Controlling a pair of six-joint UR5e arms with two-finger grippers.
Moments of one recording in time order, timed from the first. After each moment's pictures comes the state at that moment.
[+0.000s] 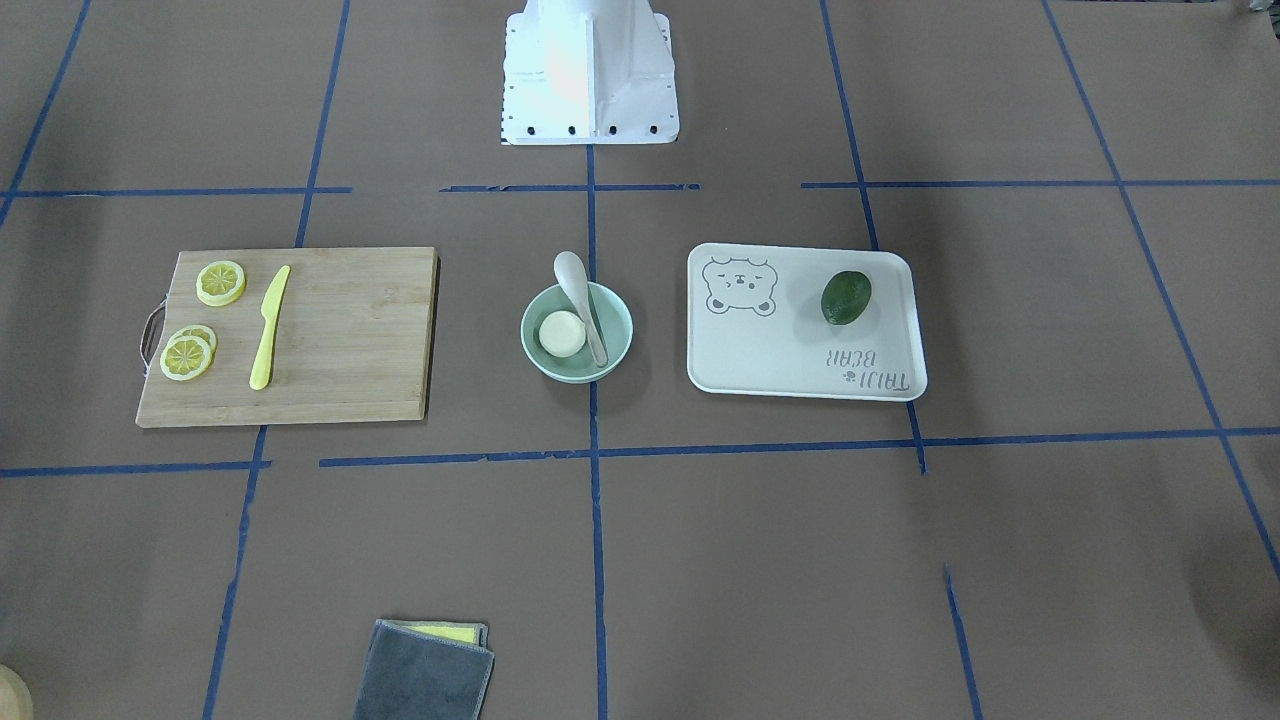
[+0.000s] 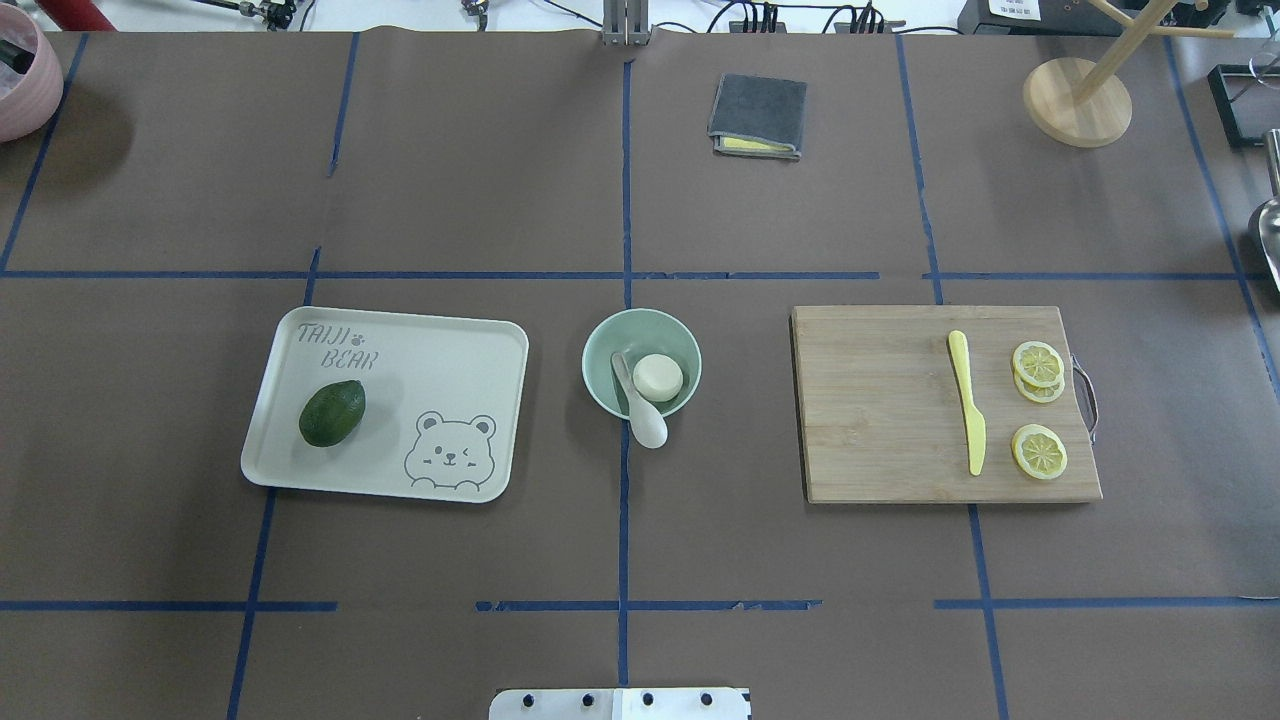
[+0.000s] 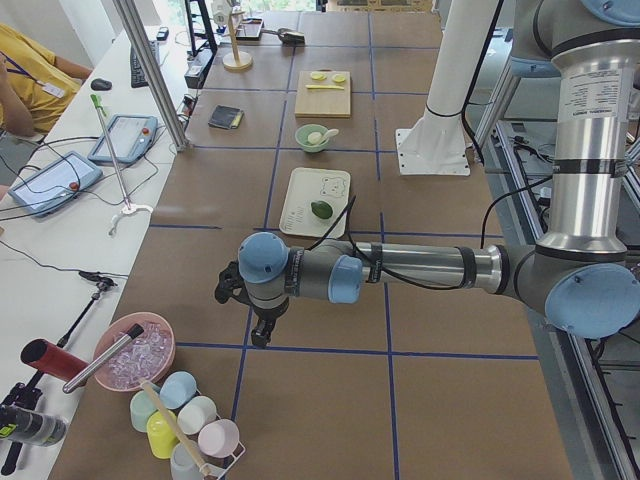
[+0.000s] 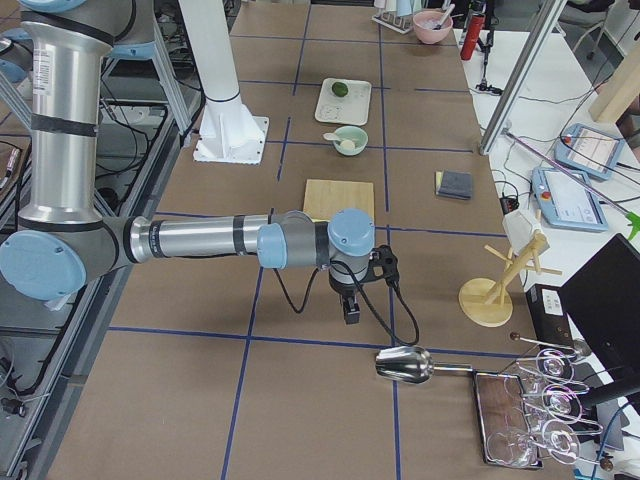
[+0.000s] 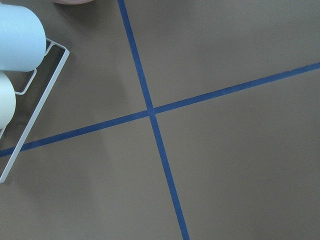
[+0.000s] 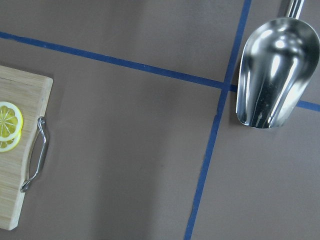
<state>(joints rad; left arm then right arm) -1.57 -1.55 -1.62 -1.67 -2.43 0.20 1.54 -1.70 1.79 -1.57 2.41 -0.14</state>
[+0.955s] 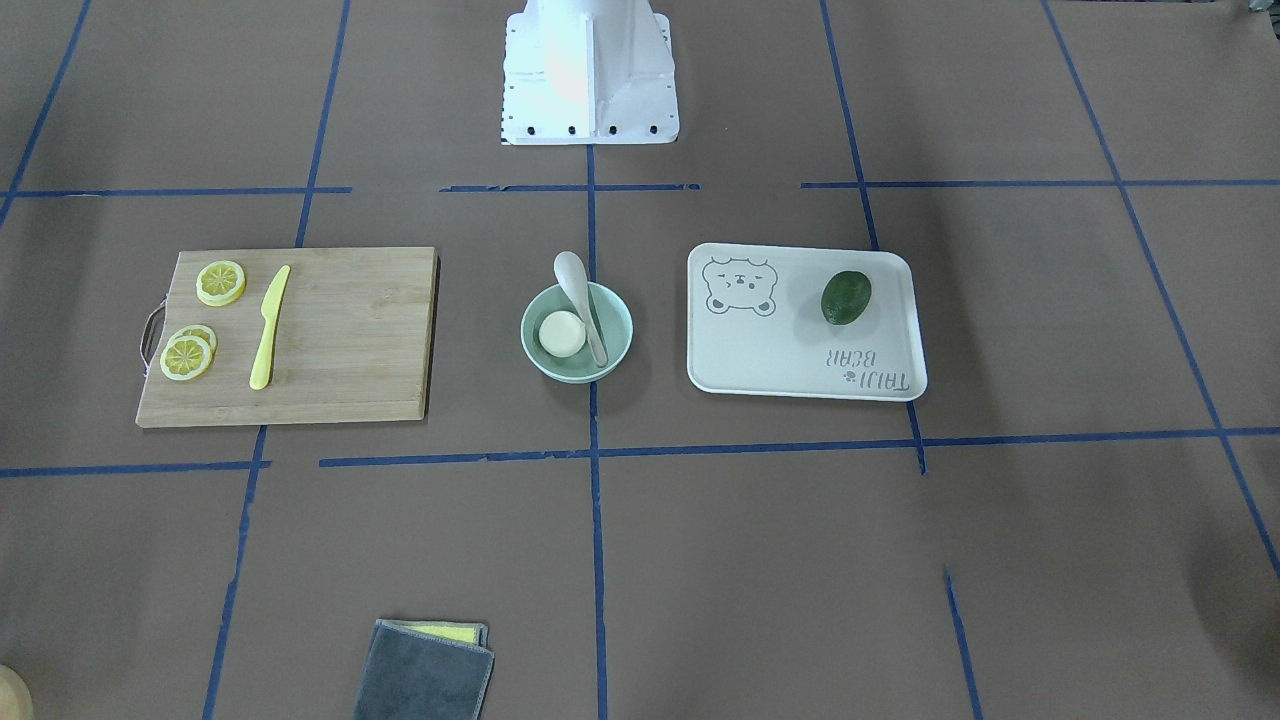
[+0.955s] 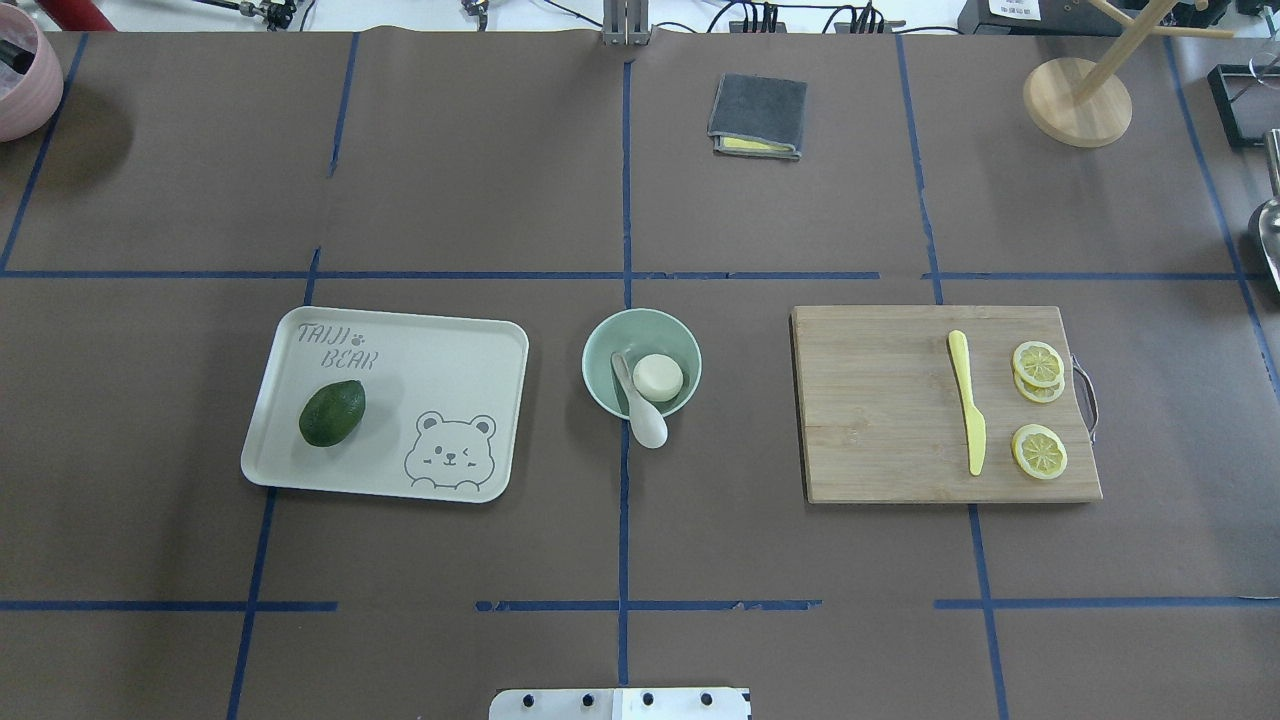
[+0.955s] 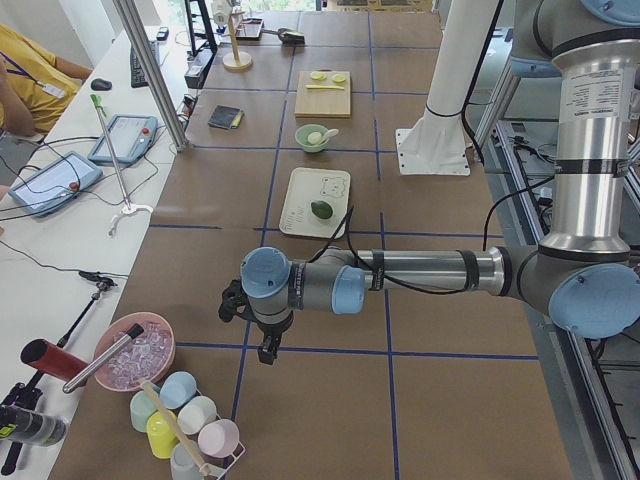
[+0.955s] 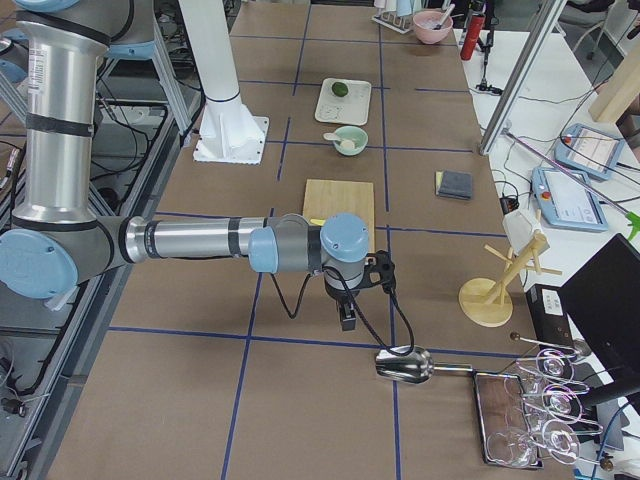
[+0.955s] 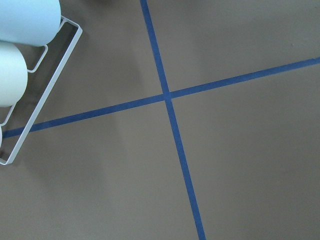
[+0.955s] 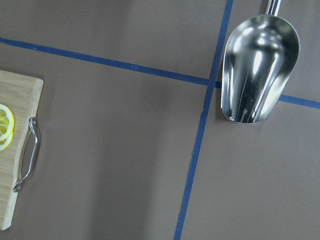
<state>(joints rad) -1.57 -1.53 -1.59 -1.65 -2.38 0.14 1.56 -1.71 1.79 -1.57 2.40 -0.14</state>
